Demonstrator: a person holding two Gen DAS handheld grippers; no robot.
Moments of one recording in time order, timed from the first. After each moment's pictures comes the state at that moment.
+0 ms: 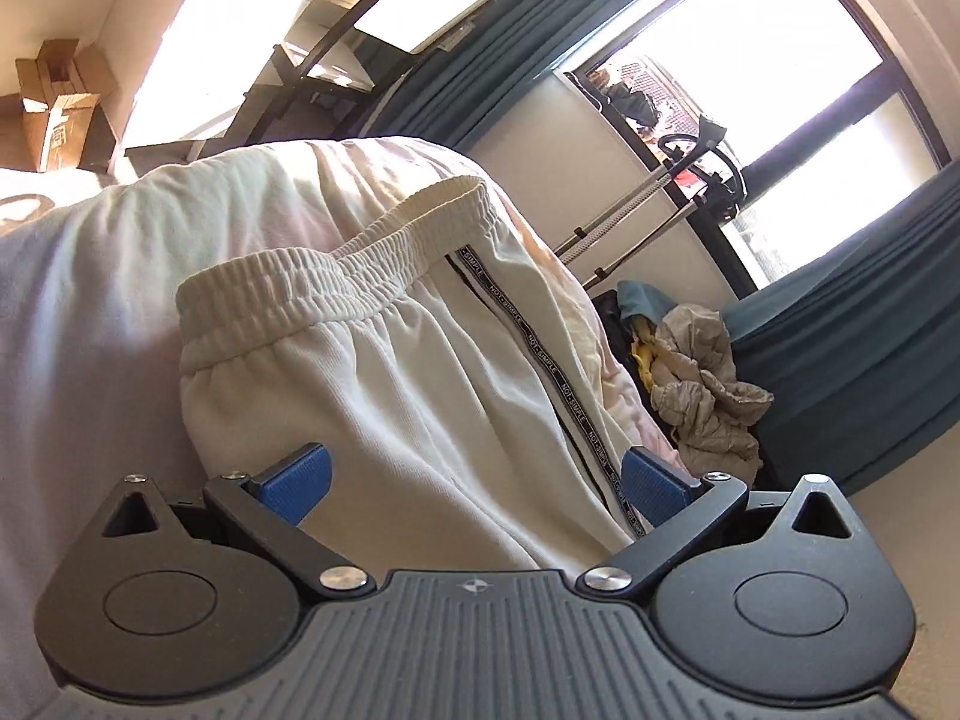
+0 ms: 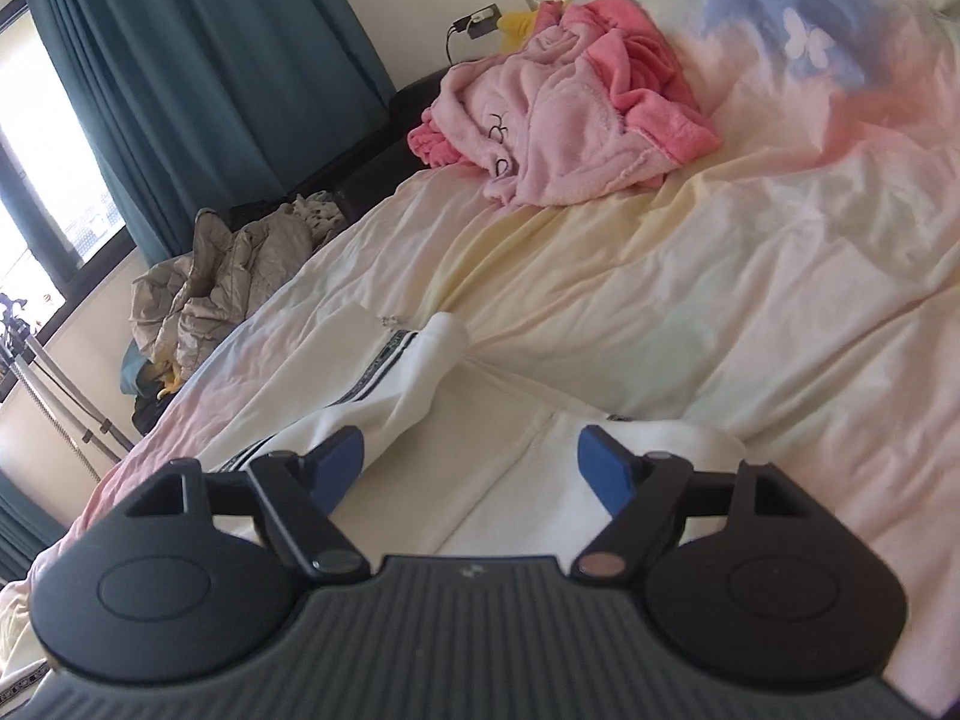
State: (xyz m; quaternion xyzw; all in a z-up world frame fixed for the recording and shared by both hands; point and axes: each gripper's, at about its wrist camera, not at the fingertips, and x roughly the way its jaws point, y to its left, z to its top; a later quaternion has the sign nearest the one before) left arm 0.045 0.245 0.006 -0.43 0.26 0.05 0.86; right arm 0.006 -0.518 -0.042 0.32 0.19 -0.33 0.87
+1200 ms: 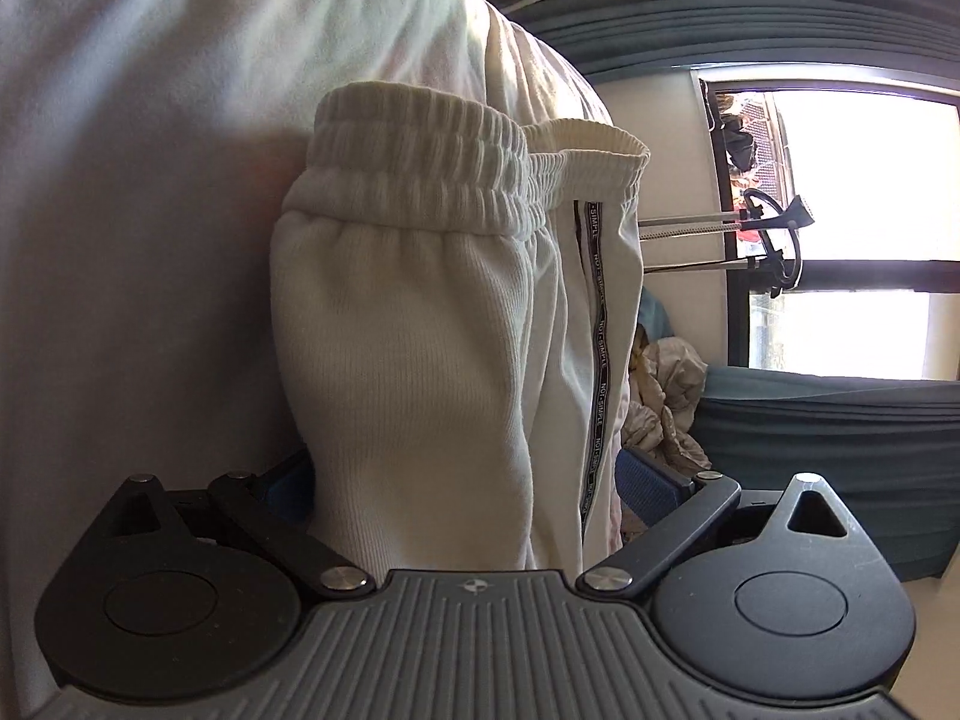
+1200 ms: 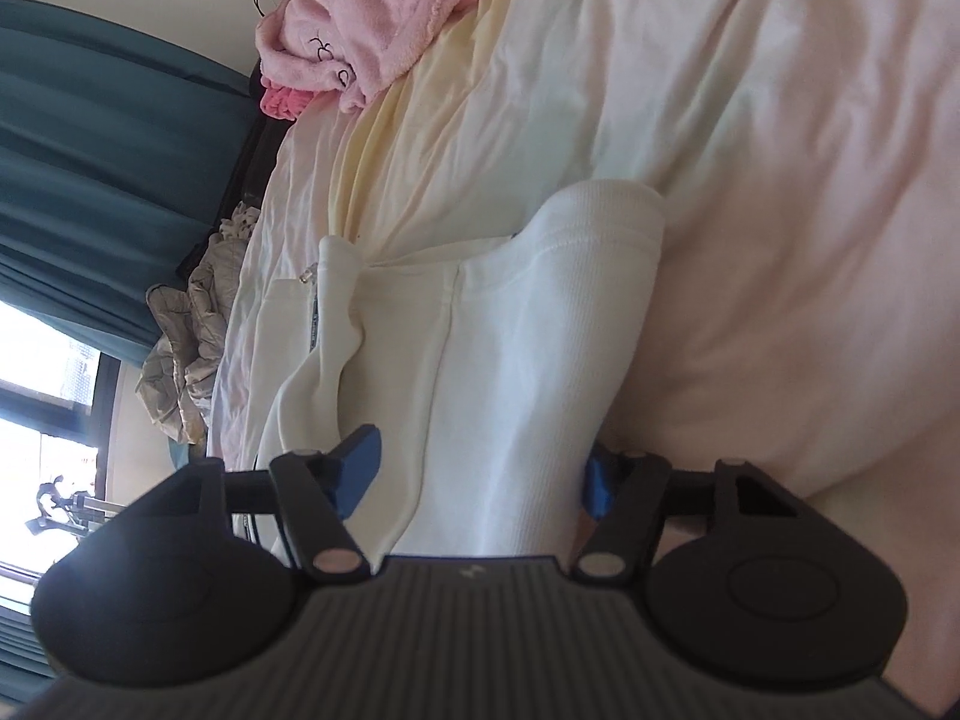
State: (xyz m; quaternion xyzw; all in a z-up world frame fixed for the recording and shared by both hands) left arm 0.050 0.288 -0.073 -0.62 0.31 0.05 0.72; right arm -0.012 -0.541 -0.105 0.59 0.19 -0.30 0.73
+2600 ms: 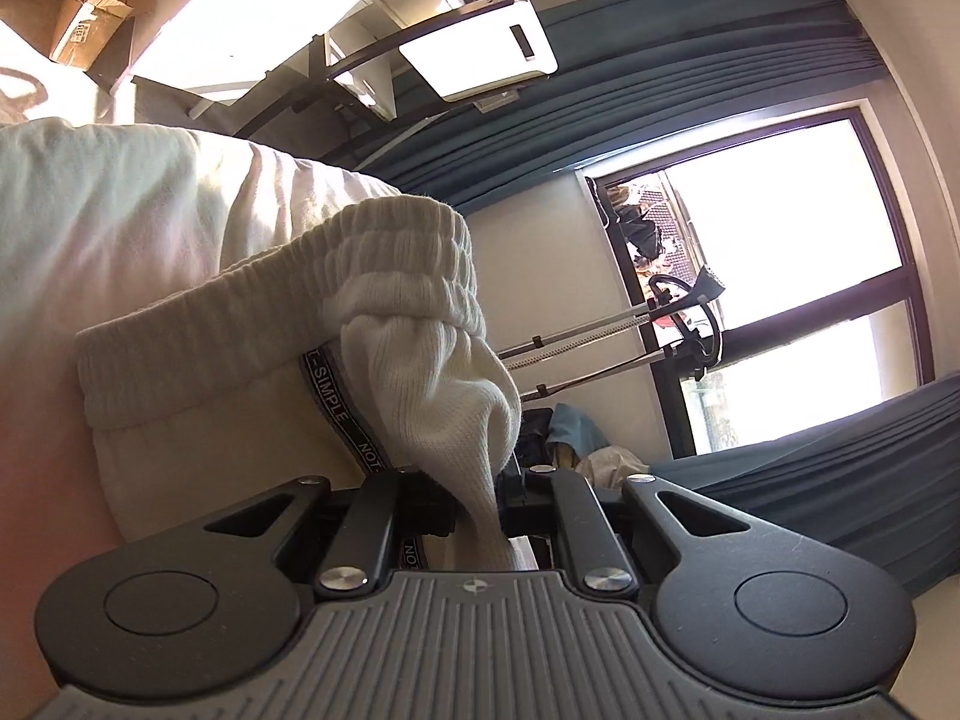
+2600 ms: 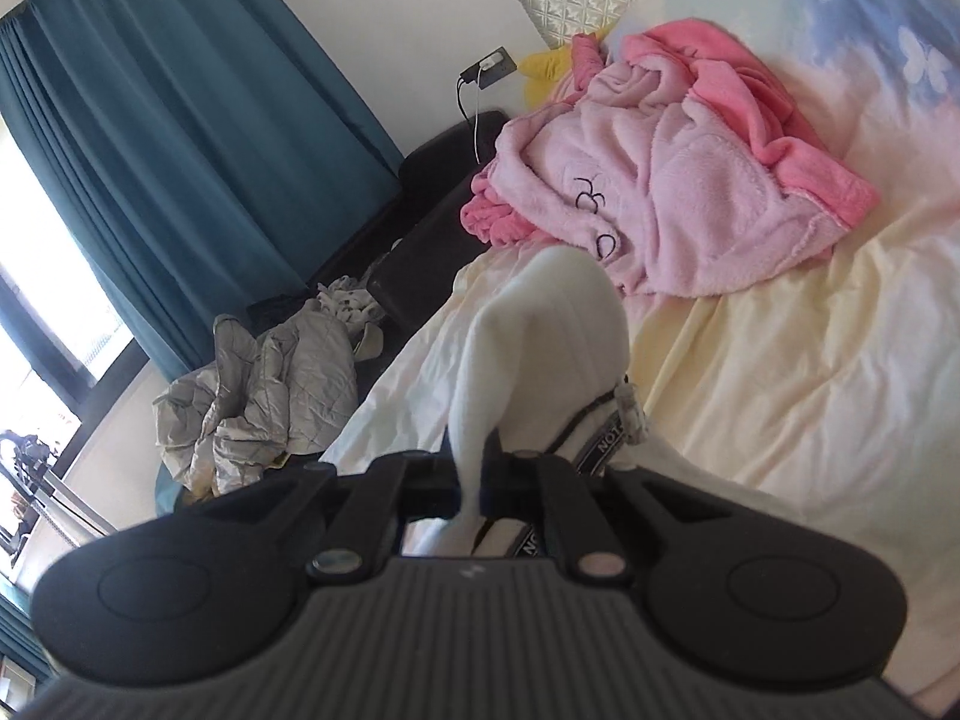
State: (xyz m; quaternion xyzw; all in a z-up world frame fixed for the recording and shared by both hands) left arm 0.156 0.237 0.013 -0.56 0.17 0.08 0.81; right arm 0.203 -0.563 0.005 0.37 0.12 -0.32 0.86
